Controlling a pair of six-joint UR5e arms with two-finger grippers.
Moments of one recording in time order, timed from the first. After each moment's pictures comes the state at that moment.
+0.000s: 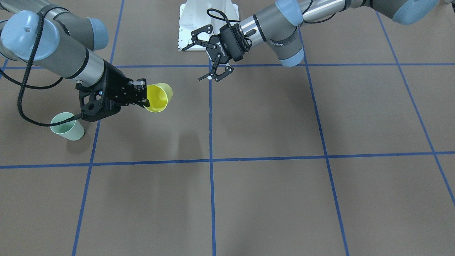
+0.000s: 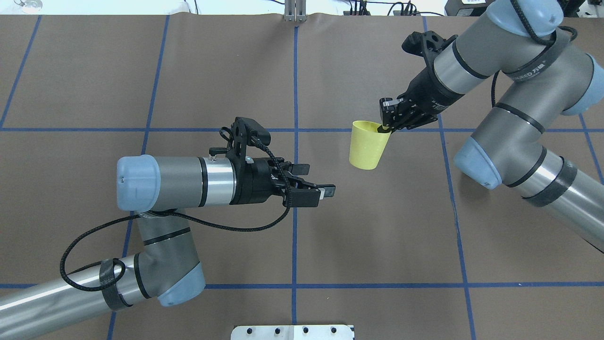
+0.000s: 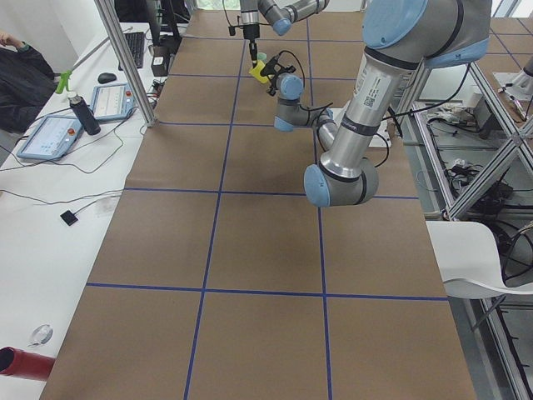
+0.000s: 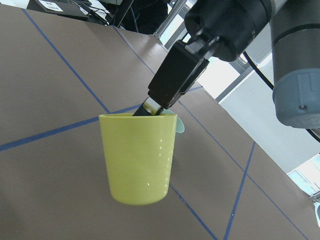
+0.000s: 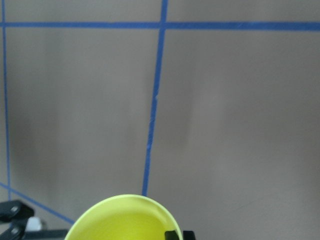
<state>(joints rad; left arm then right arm) -0.46 -2.16 -1.60 -2.84 -1.80 -0.95 0.89 -1.09 1.75 -1.28 2.41 1.02</state>
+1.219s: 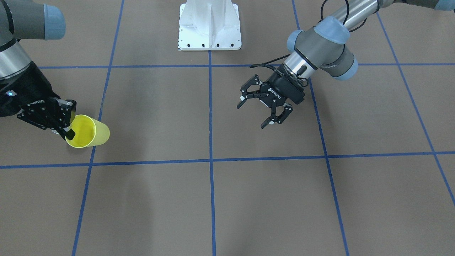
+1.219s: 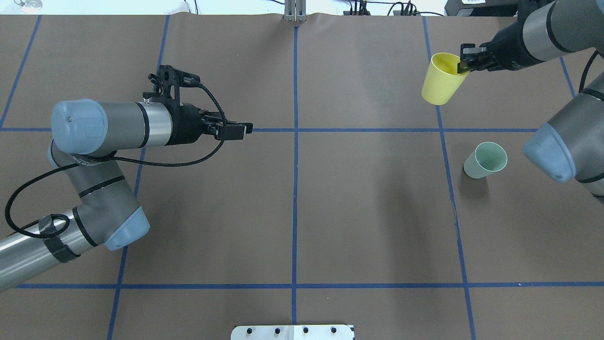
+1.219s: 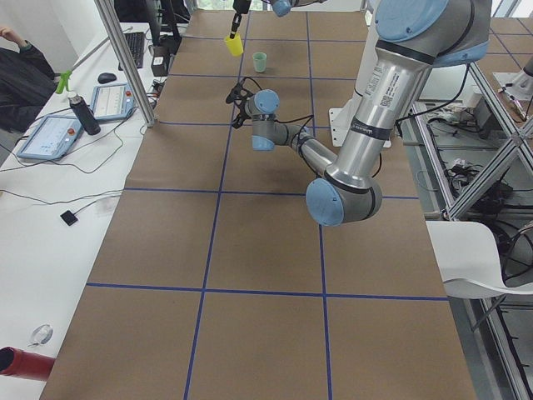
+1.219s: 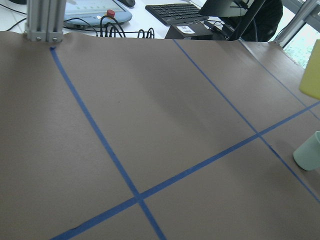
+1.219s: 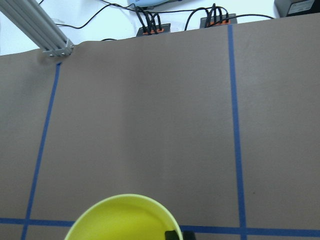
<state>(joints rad) -0.67 -2.01 -1.60 -2.63 -1.80 -0.94 1.03 -1.27 1.91 -1.28 2.01 0.95</state>
